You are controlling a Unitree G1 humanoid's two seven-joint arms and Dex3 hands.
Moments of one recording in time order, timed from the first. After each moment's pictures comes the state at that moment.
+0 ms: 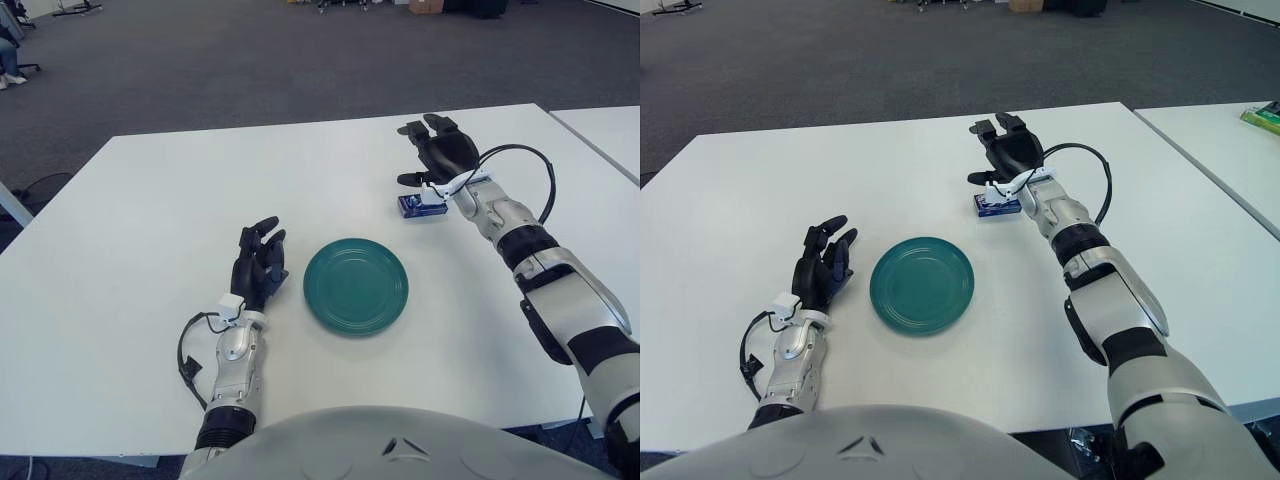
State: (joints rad) left arm 0.15 -0.12 0.03 0.36 -0.12 -0.53 -0.06; right arm -0.82 -0.40 0.52 1.02 -0.92 -0.34 -0.42
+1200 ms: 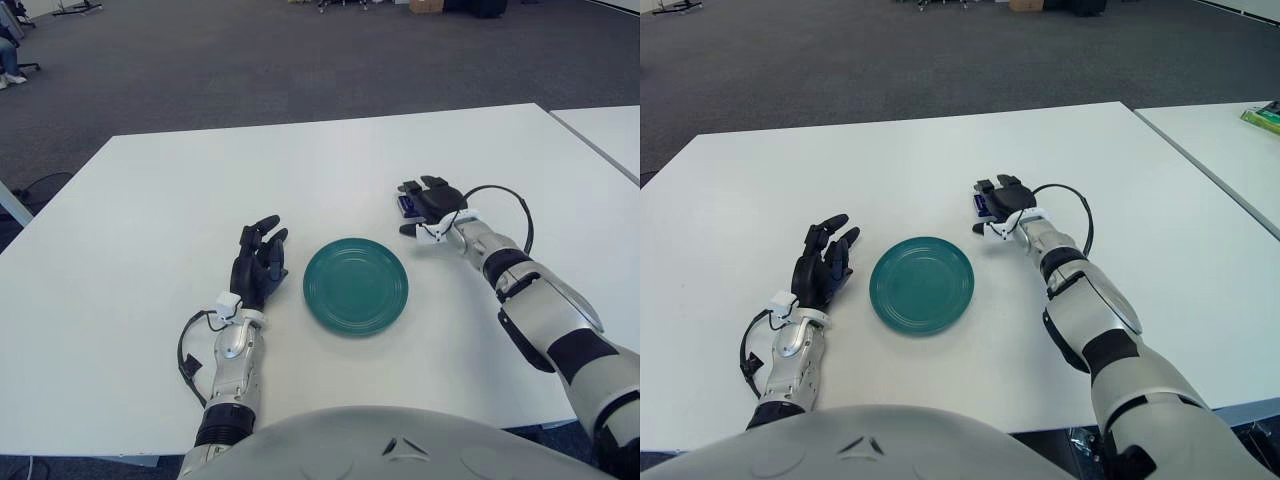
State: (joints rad) left arm 0.14 -0.12 0.04 0.37 -0.15 -0.52 -0.12; right arm -0.77 -0.29 0.63 1.32 -0.89 -0.31 -0.41
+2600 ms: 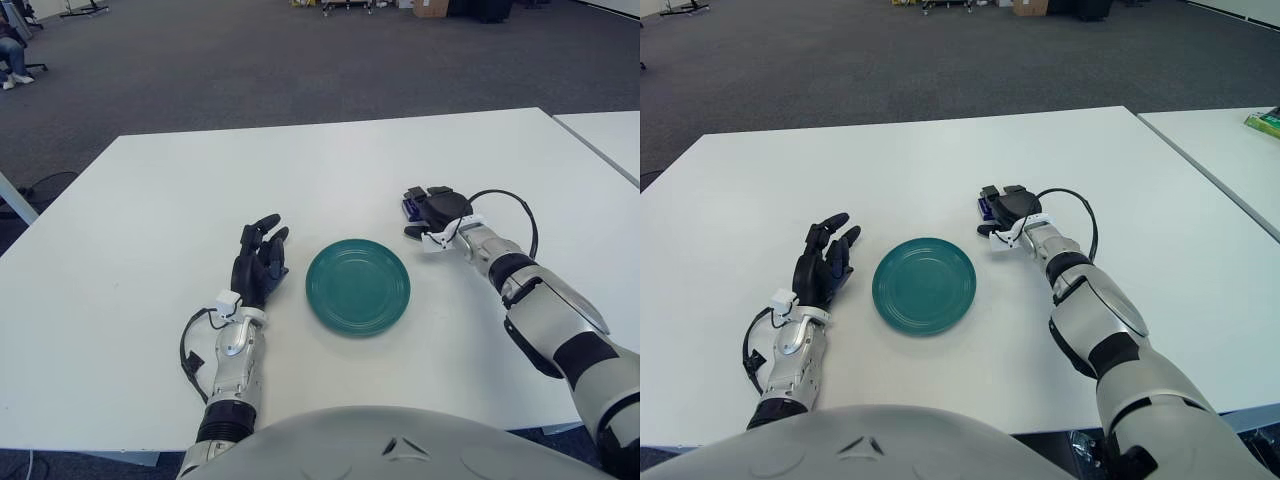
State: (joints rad) left arm 0.12 -0.12 0.05 0.39 -0.20 -0.52 -0.14; right arm -0.75 -0.36 0.73 1.31 -0.88 -0.31 -0.38
